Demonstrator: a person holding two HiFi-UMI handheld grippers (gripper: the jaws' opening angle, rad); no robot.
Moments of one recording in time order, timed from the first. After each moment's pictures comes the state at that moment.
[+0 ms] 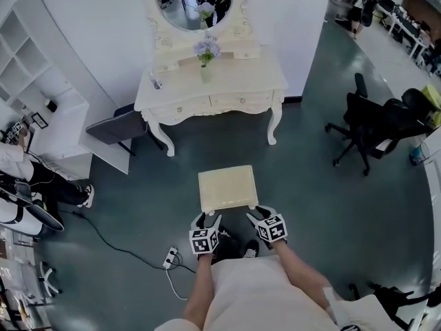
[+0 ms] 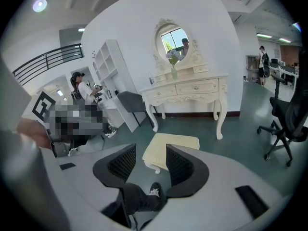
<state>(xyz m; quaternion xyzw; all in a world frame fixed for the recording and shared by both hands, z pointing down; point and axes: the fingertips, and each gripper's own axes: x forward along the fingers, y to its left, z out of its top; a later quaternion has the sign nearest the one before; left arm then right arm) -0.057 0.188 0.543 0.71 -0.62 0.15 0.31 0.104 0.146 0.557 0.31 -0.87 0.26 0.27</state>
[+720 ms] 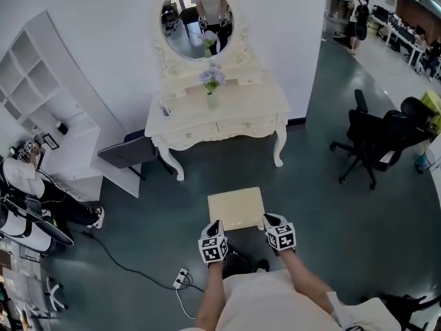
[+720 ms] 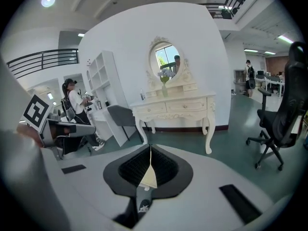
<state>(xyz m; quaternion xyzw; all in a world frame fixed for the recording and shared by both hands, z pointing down) -0.064 0.146 0.491 0.71 -0.65 0.12 0.25 0.123 0.100 0.502 0.39 -0.87 0.22 0.21</state>
